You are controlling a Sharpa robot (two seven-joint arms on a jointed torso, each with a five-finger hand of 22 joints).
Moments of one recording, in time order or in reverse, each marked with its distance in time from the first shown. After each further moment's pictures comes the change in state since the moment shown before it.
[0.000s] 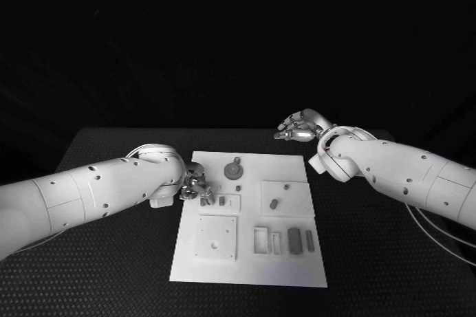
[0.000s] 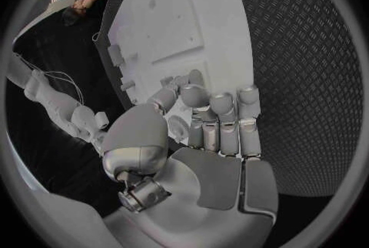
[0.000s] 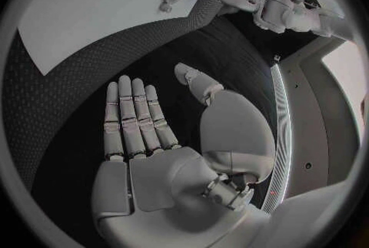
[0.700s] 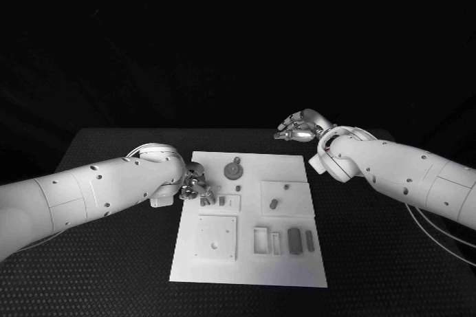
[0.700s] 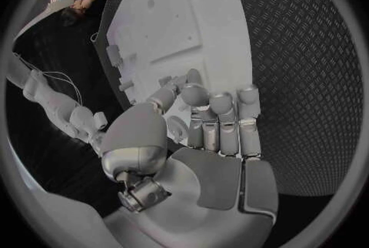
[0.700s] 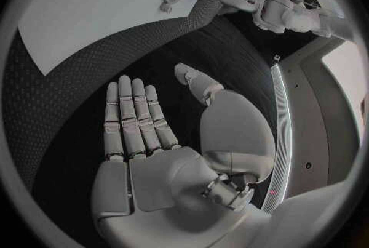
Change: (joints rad) left arm 0.000 0.007 0.000 -0.010 -0.002 0.006 -0.008; left_hand -0.032 -0.032 -0.036 0.069 -0.004 -0.037 0.017 -0.028 -0.011 -0.009 0.009 0.000 -0.001 -0.009 -0.005 0.004 -0.004 0.000 -0.007 0.000 0.000 0.000; right arm 0.000 0.000 0.000 0.000 0.000 0.000 0.000; right_hand 0.000 0.000 0.000 0.000 0.000 0.000 0.000 0.000 -0.001 -0.002 0.002 0.000 -0.002 -0.001 0.001 0.000 0.000 0.000 0.000 0.000 0.000 0.001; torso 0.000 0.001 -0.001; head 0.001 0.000
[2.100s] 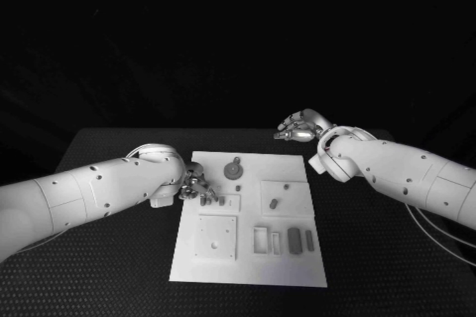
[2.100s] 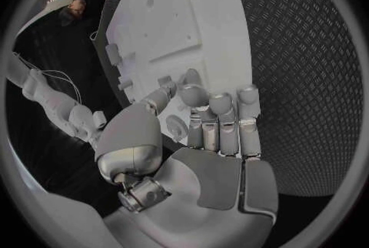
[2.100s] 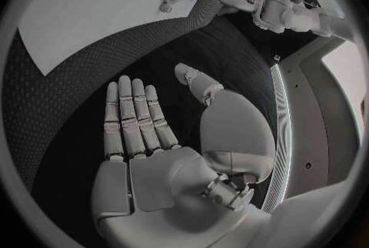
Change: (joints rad) left arm -0.006 -0.004 0.007 -0.002 0.003 -0.011 -0.003; left_hand -0.094 -0.099 0.023 0.139 0.000 -0.001 -0.002 -0.002 0.004 0.000 0.000 0.012 0.002 -0.005 -0.002 0.011 -0.002 0.000 0.000 0.000 0.000 0.000; right arm 0.000 0.001 0.000 -0.001 0.000 0.000 0.001; right_hand 0.000 0.000 -0.003 0.003 0.000 0.000 0.000 0.000 -0.001 -0.001 0.001 0.000 -0.003 -0.001 0.001 0.000 -0.001 0.000 0.000 0.000 -0.004 0.002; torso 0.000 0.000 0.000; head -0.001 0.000
